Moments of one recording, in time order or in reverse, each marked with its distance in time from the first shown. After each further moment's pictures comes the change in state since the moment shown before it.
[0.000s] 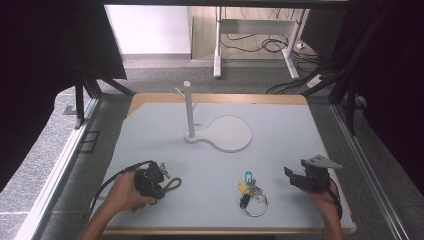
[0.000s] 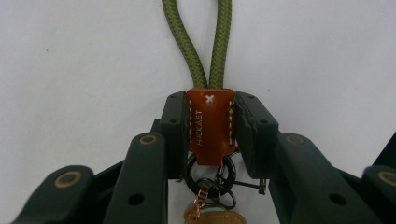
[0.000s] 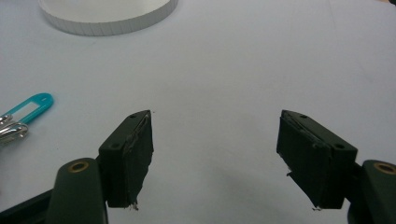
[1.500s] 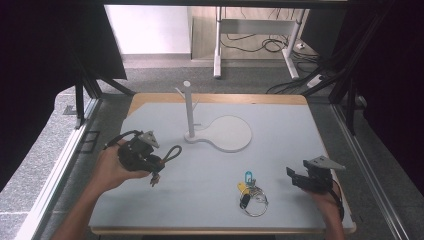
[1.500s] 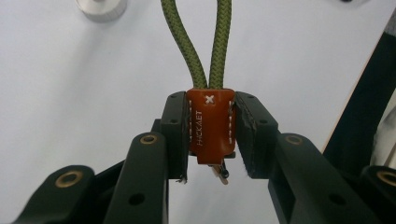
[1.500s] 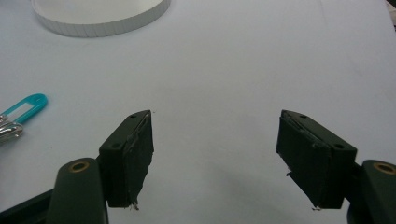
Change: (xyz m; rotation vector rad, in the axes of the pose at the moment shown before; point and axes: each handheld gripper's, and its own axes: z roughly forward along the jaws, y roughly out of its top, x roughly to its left) left arm 0.016 0.017 -0.110 -0.287 0.019 -0.042; right arm -0.005 -0.003 -0.004 -0.008 -0.010 0.025
